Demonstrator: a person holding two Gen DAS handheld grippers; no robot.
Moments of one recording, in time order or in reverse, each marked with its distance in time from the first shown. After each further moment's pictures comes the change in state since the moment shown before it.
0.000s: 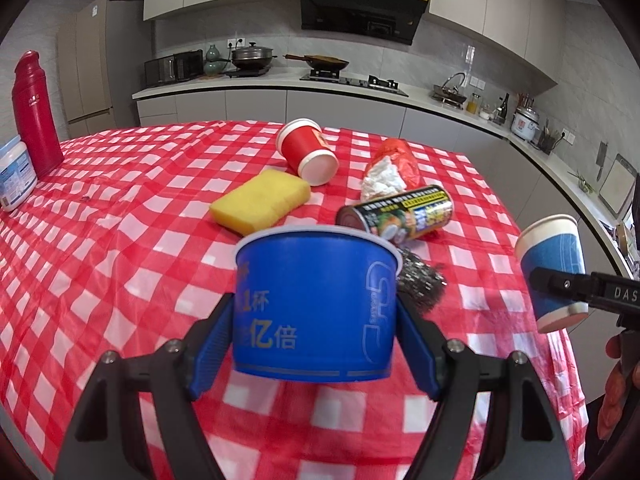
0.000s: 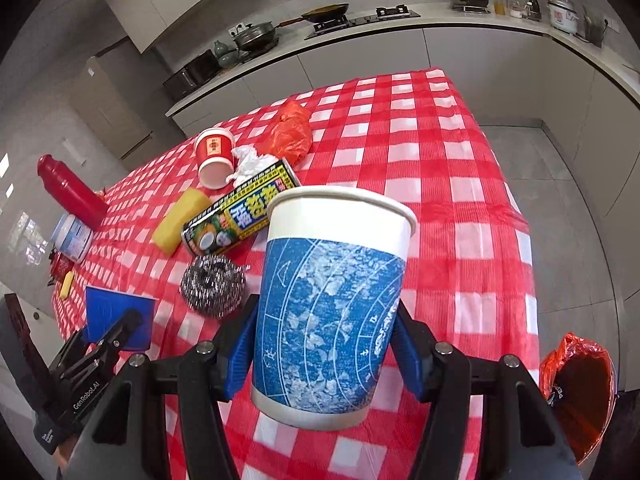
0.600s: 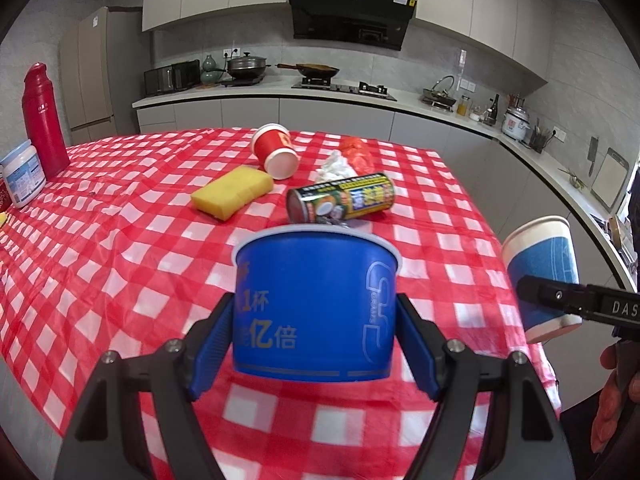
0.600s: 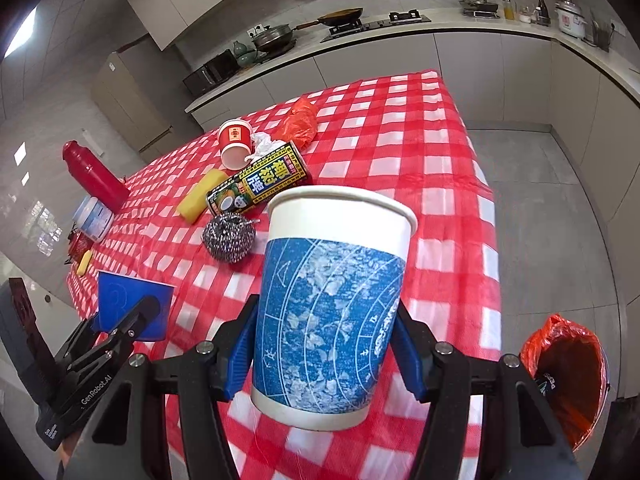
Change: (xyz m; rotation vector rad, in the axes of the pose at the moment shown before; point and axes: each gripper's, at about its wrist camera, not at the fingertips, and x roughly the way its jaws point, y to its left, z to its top) left arm -0.045 -0.053 -0.031 0.016 -0.032 0.005; right arm -0.058 -0.024 -0.042 -0.036 -0.011 0.051
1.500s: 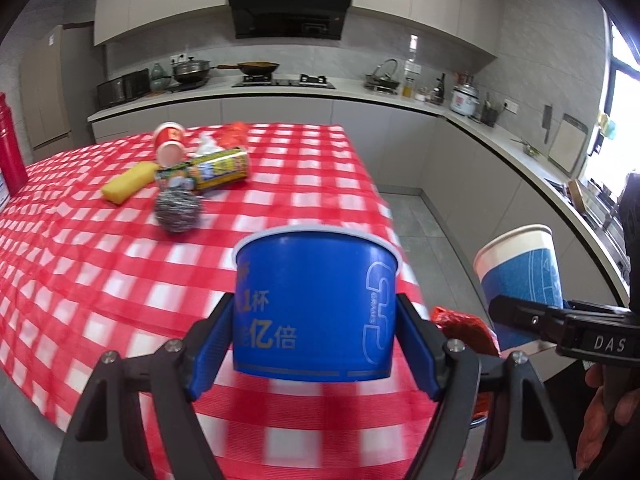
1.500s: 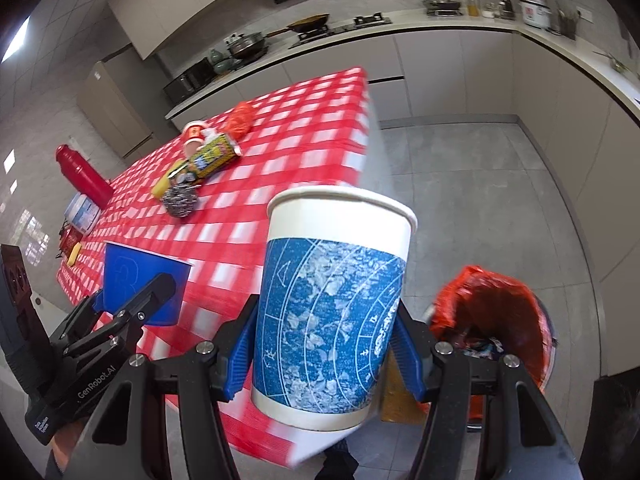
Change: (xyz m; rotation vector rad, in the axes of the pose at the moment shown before) left arm -0.025 -0.141 -0.045 0.092 0.017 -0.117; right arm -0.090 -0.108 -0.070 0.047 -0.015 -0.077
